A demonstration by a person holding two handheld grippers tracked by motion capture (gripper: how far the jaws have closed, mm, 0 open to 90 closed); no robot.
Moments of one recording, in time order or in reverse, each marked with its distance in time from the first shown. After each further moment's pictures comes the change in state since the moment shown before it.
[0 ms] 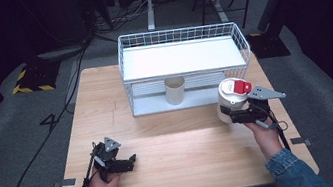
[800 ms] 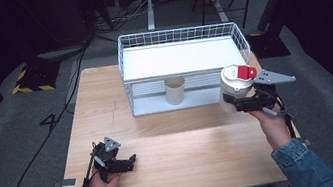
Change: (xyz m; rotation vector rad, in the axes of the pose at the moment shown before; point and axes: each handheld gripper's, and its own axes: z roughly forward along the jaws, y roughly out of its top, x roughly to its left) left arm 0.000 0.000 0.000 0.001 0.000 0.000; right arm 0.000 0.058 -0.021 0.003 0.025 0.000
